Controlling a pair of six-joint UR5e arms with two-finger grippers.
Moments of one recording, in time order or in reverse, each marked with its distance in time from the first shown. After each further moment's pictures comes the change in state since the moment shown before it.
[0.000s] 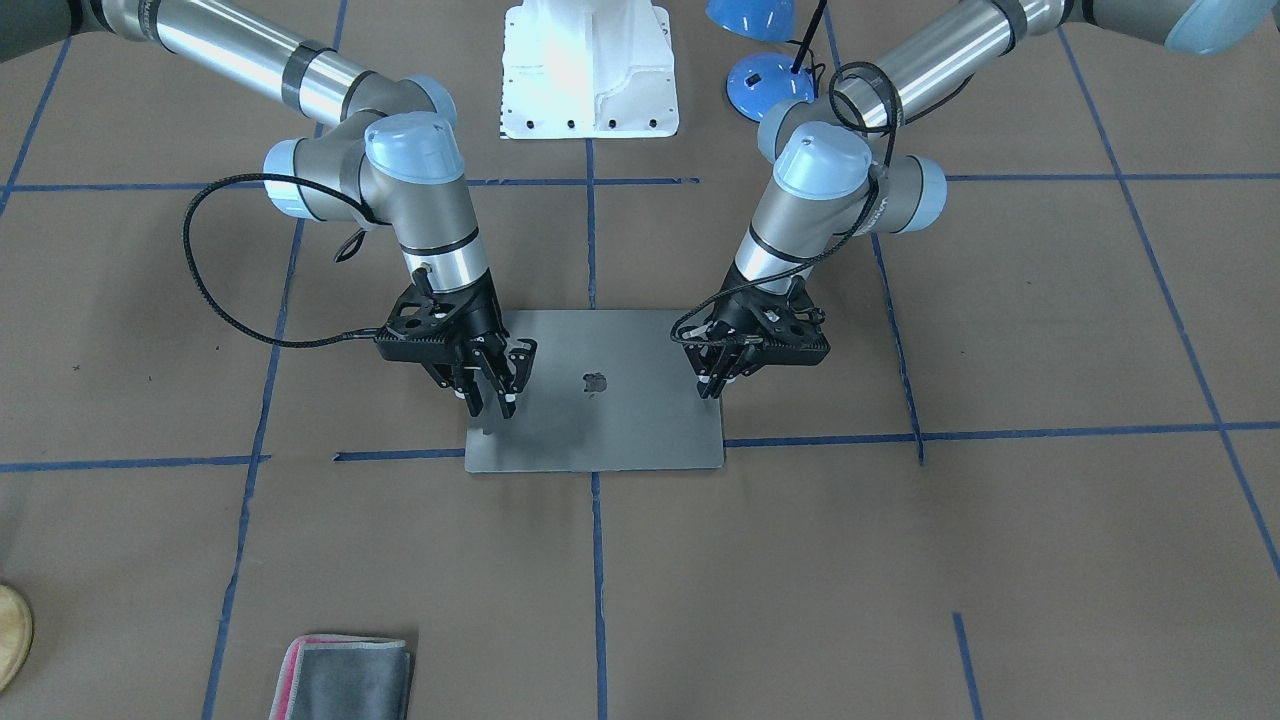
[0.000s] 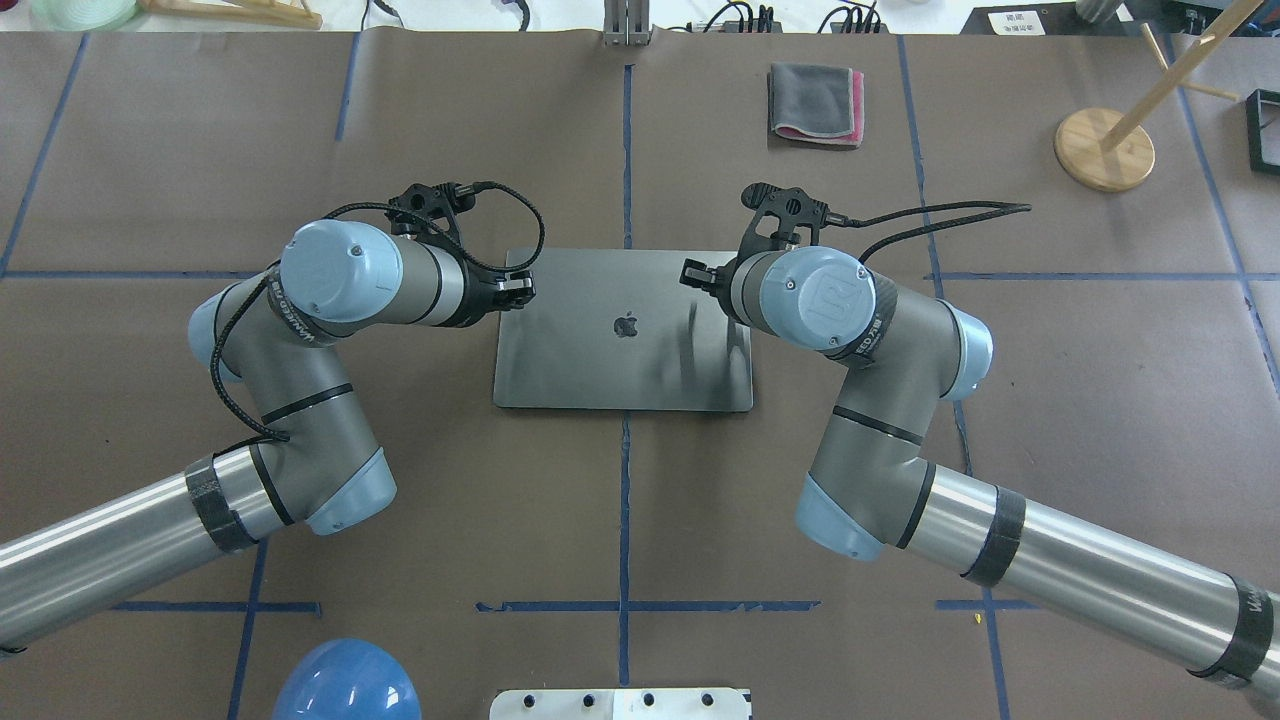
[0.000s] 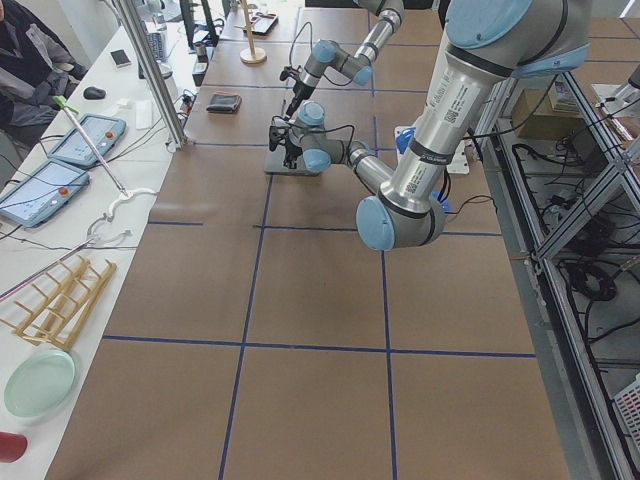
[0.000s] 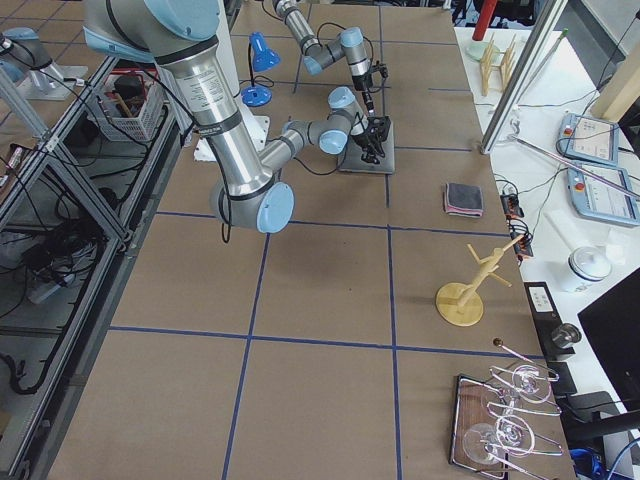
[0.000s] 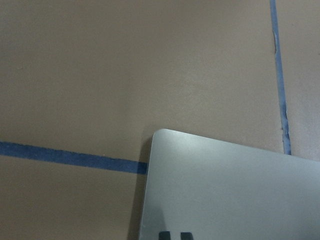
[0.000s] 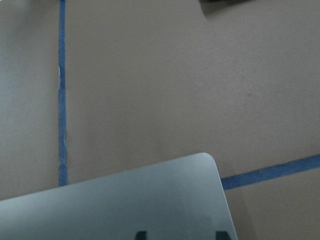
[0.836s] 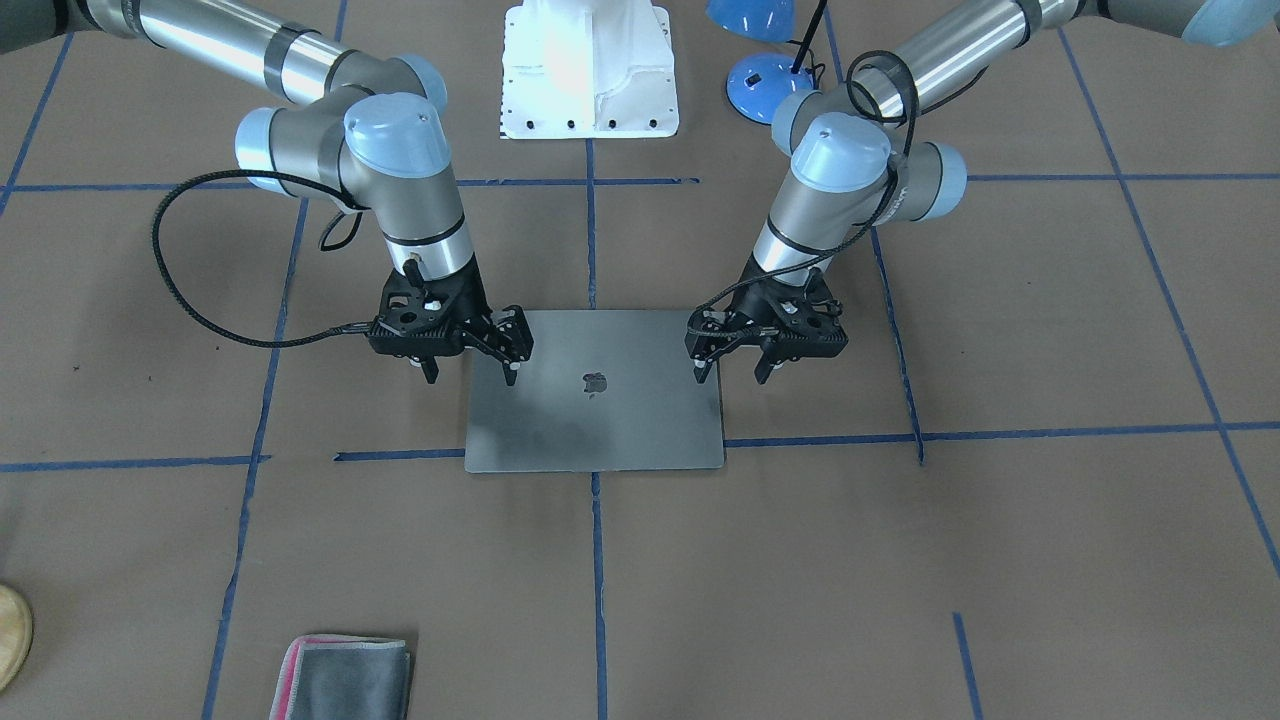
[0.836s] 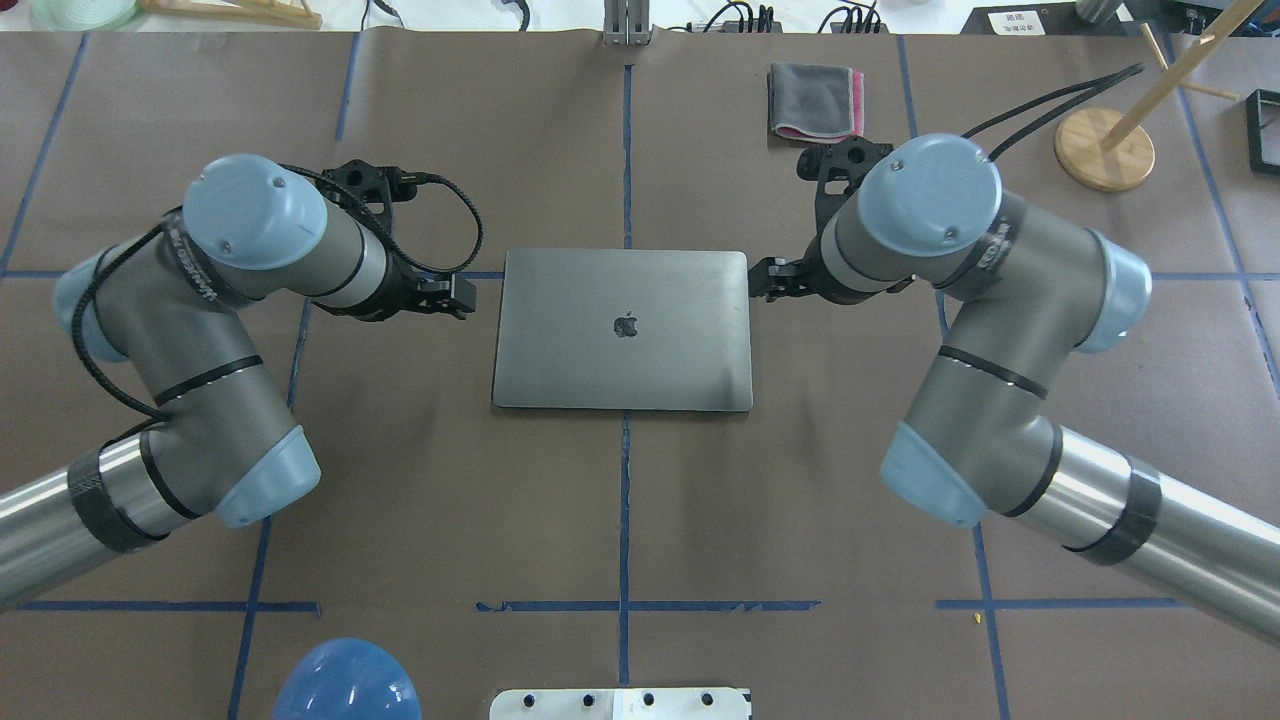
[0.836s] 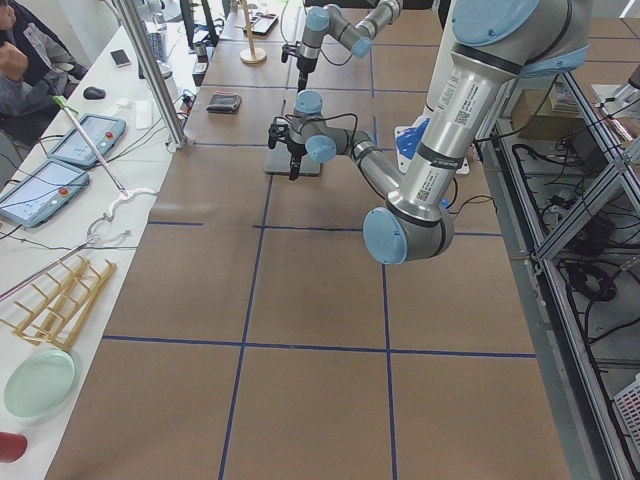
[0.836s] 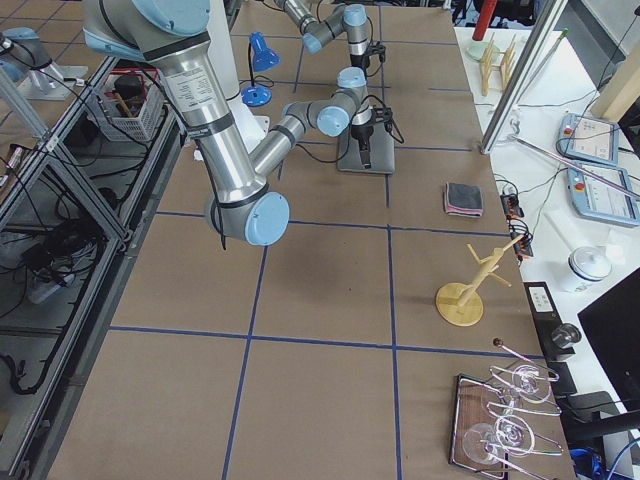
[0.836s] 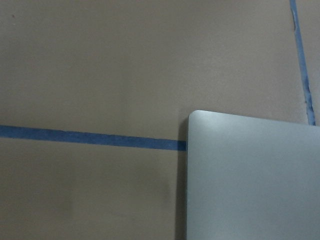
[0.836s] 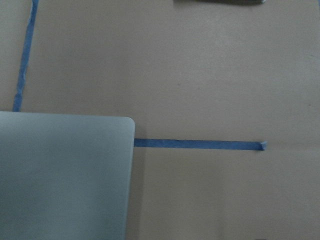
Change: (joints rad) left arm -0.099 0.109 -0.291 0.486 -0.169 0.323; right arm 0.153 -0.124 0.315 -0.405 0.303 -0.447
